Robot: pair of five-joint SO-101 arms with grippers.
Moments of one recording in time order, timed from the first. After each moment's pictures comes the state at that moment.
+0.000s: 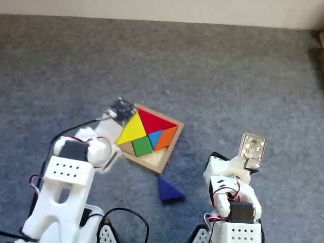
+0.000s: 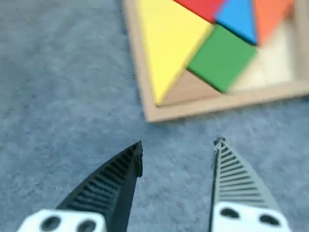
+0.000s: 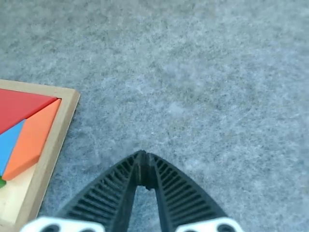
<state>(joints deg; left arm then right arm) 4.3 -46.0 57.5 67.0 -22.9 -3.3 -104.3 95.9 58.6 -11.3</state>
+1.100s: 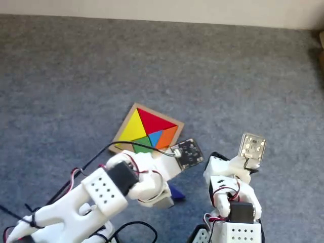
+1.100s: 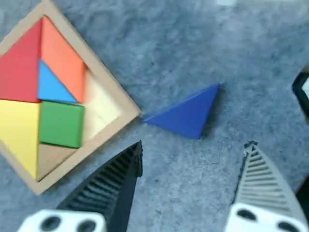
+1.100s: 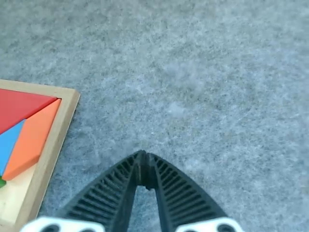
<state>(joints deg) 44.7 -43.1 52.6 70.5 -8.0 -3.3 -104.3 95.9 58.6 -11.3</state>
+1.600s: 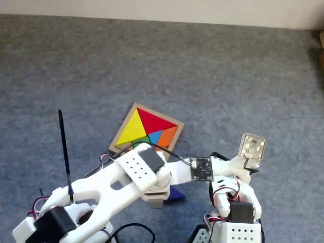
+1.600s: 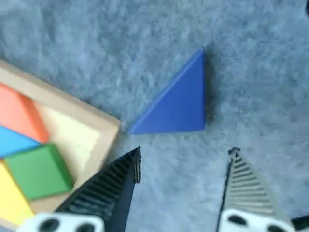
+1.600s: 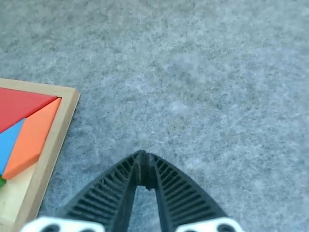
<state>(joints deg) 44.7 -18.4 47.4 65.9 -34.5 -3.3 -104.3 95.9 58.6 -11.3</state>
